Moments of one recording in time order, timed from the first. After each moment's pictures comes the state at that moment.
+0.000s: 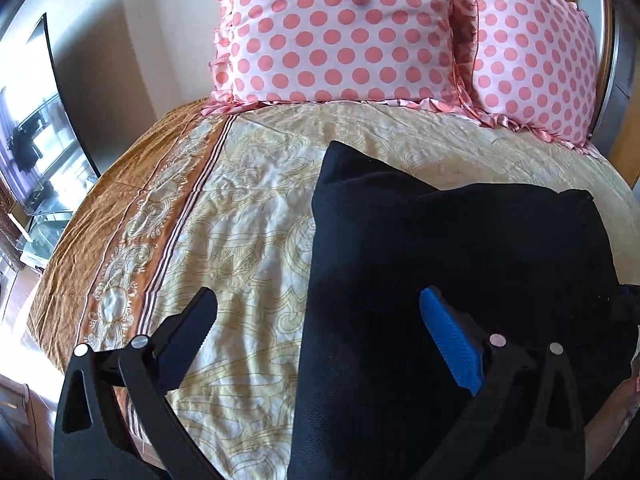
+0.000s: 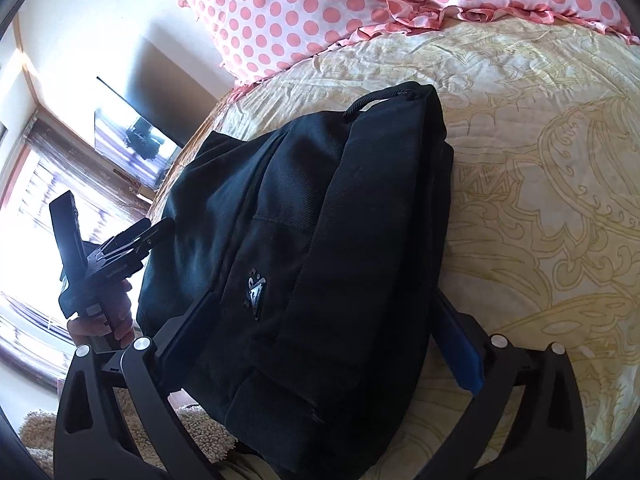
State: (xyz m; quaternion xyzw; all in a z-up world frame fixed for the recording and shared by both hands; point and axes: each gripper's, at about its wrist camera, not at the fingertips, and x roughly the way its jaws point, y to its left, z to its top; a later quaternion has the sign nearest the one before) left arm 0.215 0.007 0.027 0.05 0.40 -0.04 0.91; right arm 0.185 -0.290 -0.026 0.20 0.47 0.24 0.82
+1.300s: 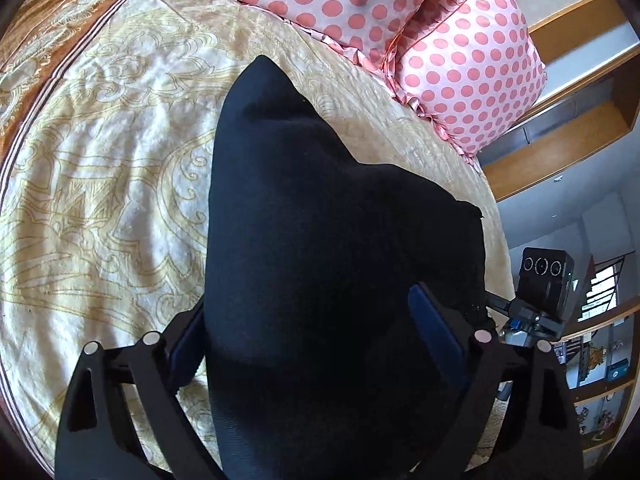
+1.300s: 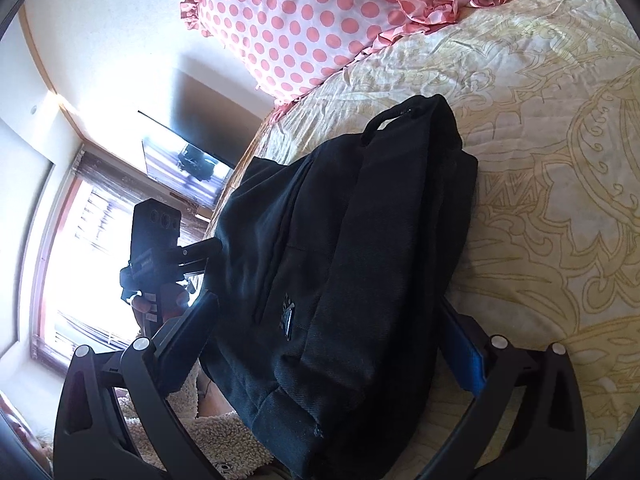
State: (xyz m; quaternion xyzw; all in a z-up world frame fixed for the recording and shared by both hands) left arm 0.268 0.038 -0.002 -0.18 0.54 -0.28 0.77; right arm 0.198 -0.303 -0.031 0.29 0.45 0.31 0.79
